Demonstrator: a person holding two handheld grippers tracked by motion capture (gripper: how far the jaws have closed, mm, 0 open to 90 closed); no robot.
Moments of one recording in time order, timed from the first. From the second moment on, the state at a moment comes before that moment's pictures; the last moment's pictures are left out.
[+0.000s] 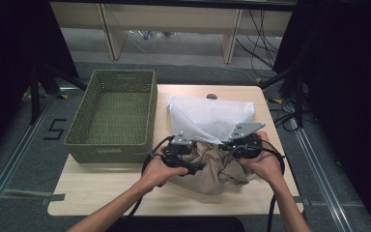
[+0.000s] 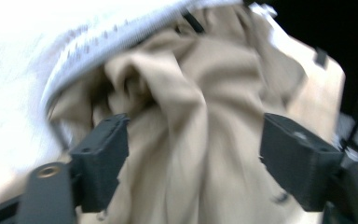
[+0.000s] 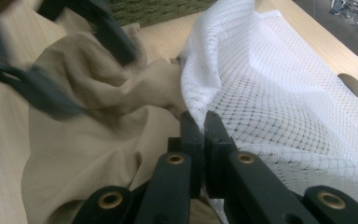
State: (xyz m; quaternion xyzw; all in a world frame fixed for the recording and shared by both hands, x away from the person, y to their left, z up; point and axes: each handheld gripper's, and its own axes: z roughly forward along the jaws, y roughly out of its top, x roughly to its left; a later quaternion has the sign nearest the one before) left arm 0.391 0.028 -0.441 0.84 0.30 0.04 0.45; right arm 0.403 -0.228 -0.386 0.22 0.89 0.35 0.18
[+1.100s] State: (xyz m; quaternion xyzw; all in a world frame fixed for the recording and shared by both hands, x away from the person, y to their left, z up) left arm 0.439 -0.021 -0.483 0.84 0.33 0.04 0.44; right arm 0.406 -0.232 -0.390 0.23 0.89 0.35 0.18
